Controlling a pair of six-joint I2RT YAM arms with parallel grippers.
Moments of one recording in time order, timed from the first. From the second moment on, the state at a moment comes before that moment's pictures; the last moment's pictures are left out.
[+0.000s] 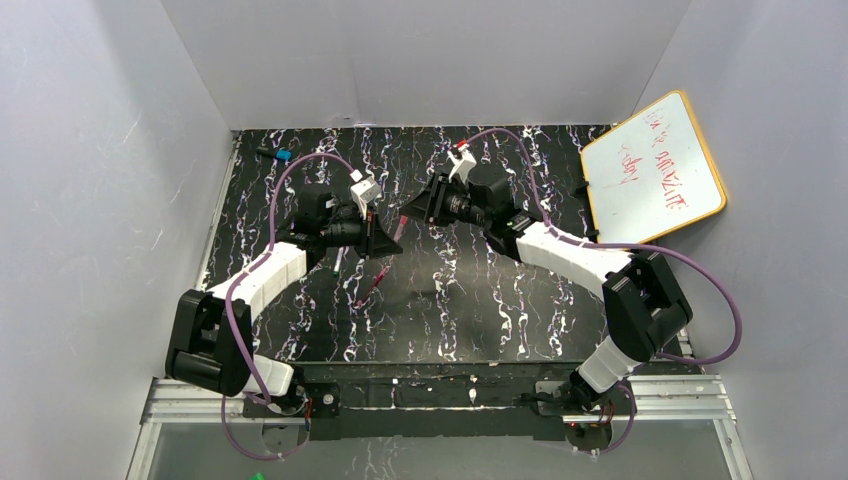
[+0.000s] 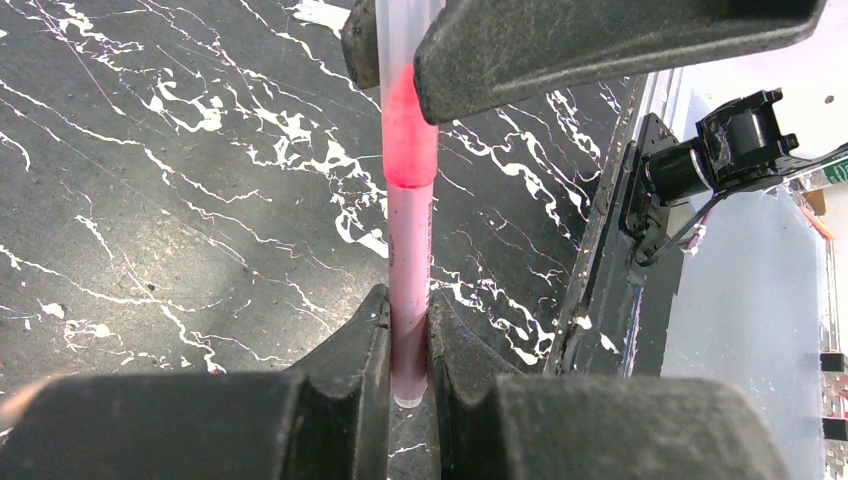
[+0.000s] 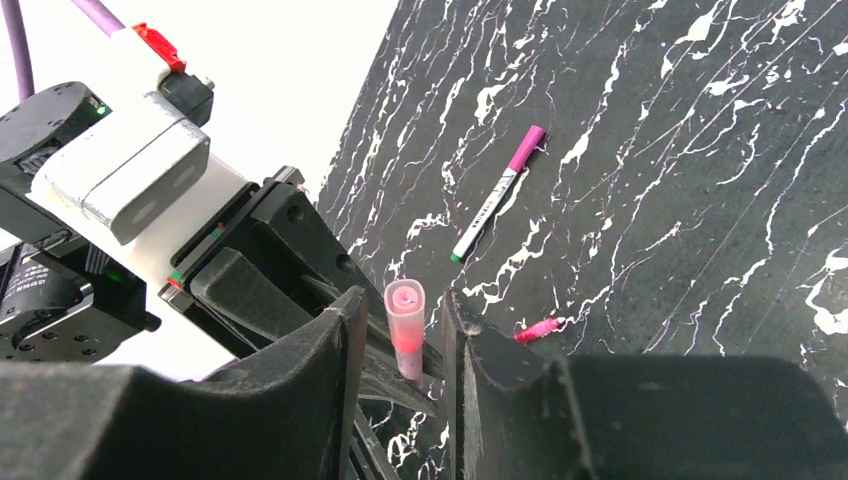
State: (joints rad) left arm -0.28 1.39 0.82 -0.03 0.93 -0.07; right arm 0.70 1.60 1.09 0.25 -0.34 0.78
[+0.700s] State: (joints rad) left arm -0.28 1.39 0.82 -0.03 0.92 -0.07; right arm 0.69 1.62 1.09 0.28 -0.38 0.81
